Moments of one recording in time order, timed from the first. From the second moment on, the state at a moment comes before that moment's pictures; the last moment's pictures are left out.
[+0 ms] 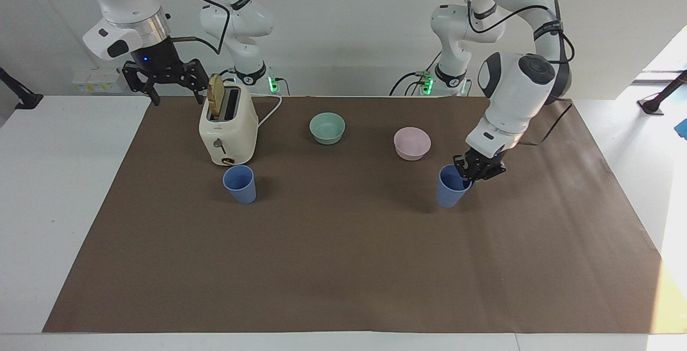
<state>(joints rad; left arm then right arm) -0.40 0.13 0.12 -1.91 -0.12 2.20 -0.08 -0.03 -0.04 0.04 -1.58 -0.02 1.55 -0.04</state>
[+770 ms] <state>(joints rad) -0.64 0.24 0.12 -1.93 -0.12 2.33 -0.38 -0.03 -0.04 0.04 -1.58 -0.02 1.55 -0.04</state>
